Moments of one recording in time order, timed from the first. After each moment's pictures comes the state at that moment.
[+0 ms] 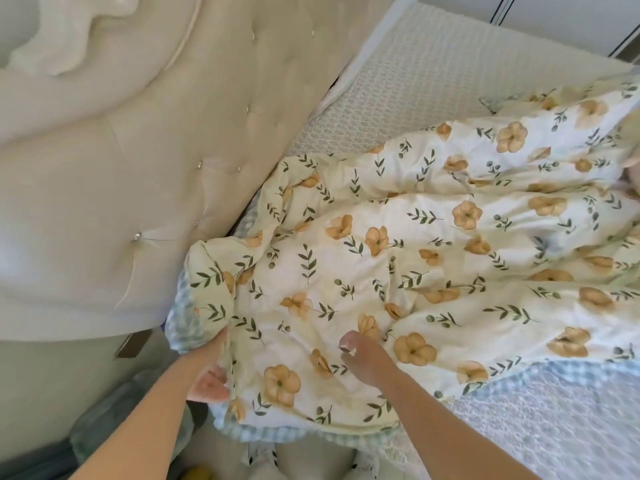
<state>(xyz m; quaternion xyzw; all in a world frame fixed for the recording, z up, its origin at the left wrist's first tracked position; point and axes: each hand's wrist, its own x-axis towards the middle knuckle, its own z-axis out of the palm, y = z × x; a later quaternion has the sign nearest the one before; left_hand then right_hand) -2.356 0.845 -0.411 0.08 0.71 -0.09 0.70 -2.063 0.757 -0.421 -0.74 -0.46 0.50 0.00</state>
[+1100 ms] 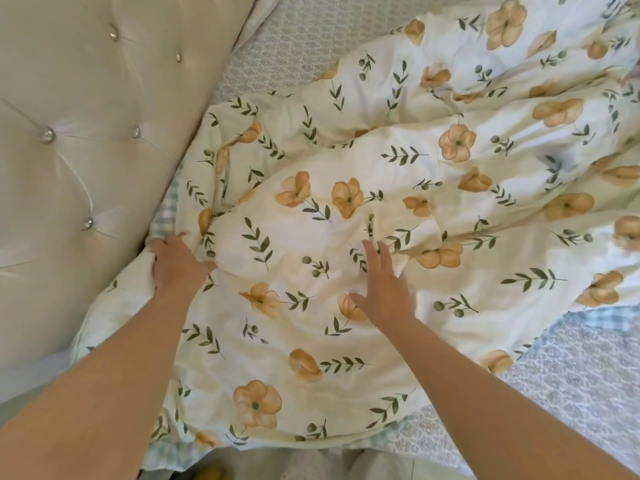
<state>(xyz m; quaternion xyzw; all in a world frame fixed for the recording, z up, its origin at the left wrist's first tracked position) -2.253 0.990 -0.490 0.60 0.76 -0.03 0.23 -1.985 0.802 -0.493 -0.84 -0.47 0.28 0.02</state>
